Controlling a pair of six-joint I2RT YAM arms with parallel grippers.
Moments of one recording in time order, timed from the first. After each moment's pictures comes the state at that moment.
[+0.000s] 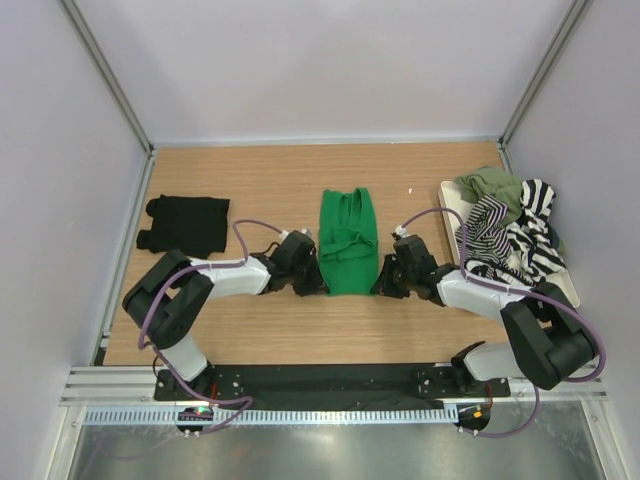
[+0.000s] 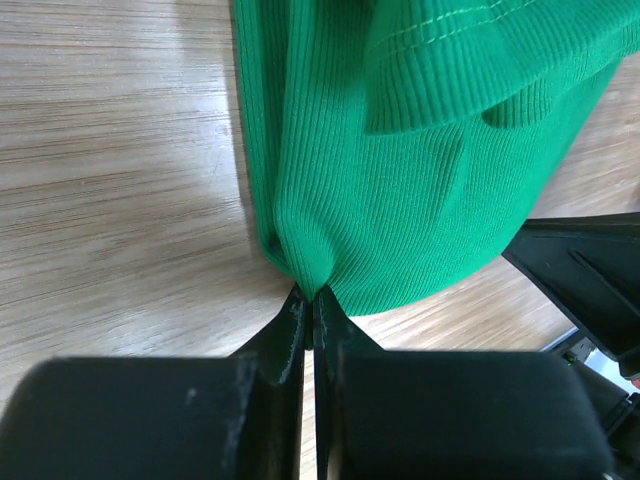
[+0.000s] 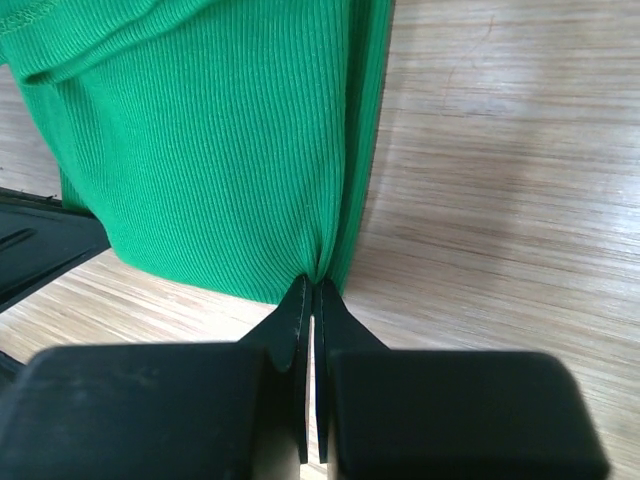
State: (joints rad) left arm -0.75 1.68 0.80 -0.03 0.14 -0.95; right arm 0.51 1.35 0.52 -0.08 -0.16 0.67
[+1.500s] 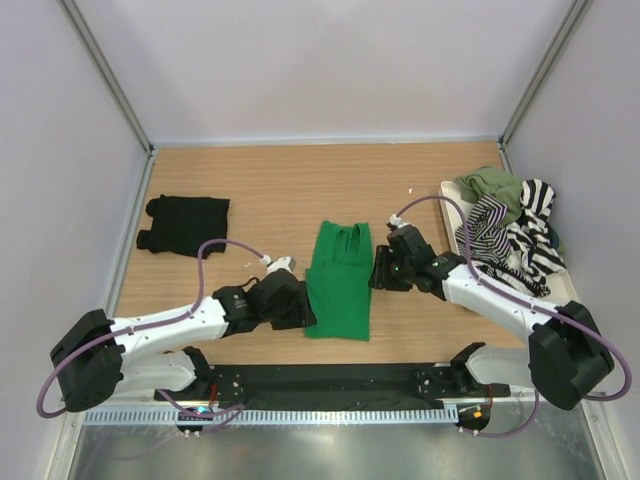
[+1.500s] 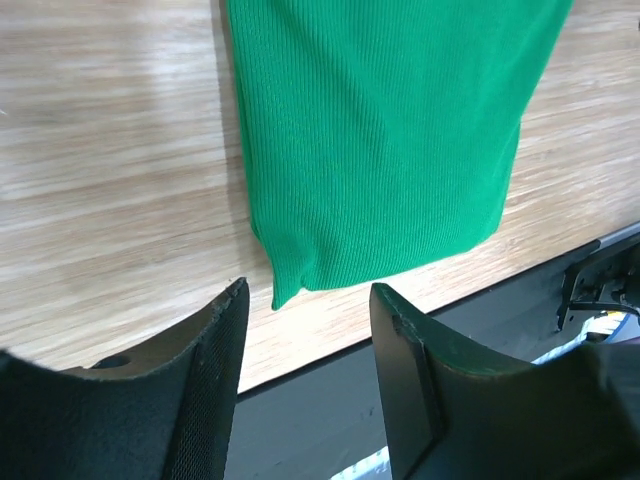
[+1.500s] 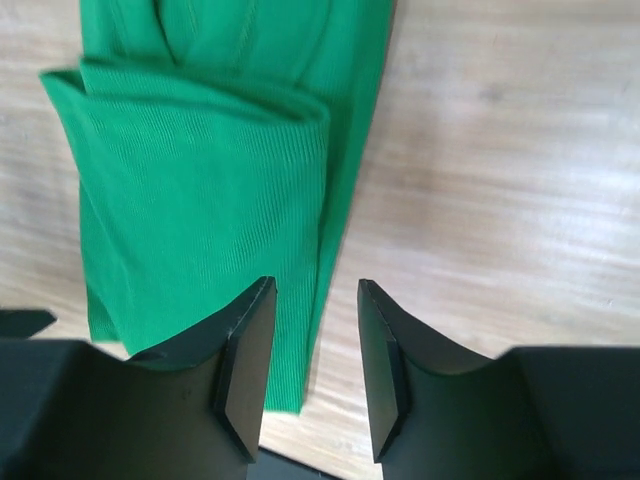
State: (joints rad) left arm -0.99 1.17 0.57 -0.32 -0.08 -1.01; right arm 0.59 1.20 0.67 -0.40 -0.03 0.62
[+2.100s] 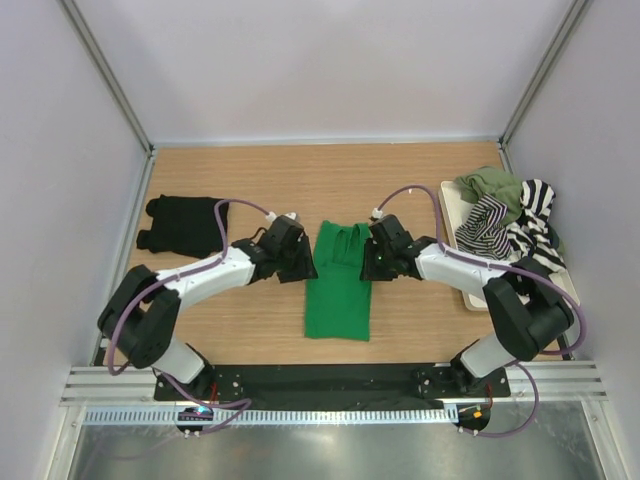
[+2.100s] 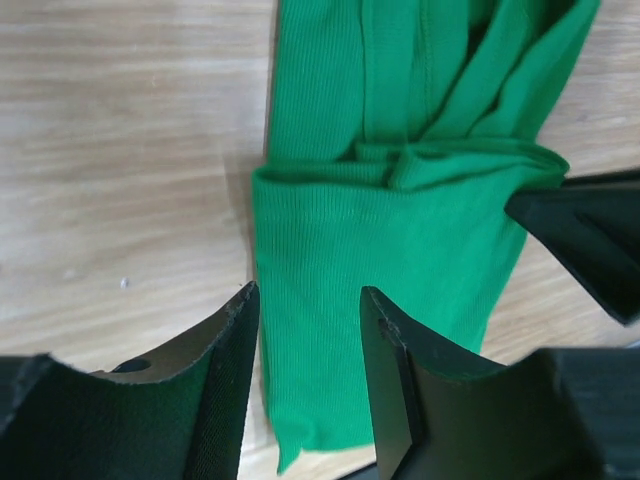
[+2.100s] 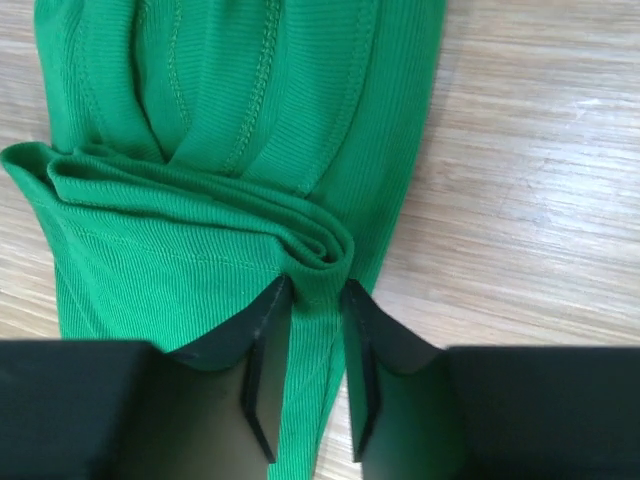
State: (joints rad) left arm -0.70 1.48 0.87 -0.31 0.02 -0.78; right arm 0.59 1.52 0.81 -0.29 -0.03 0.58
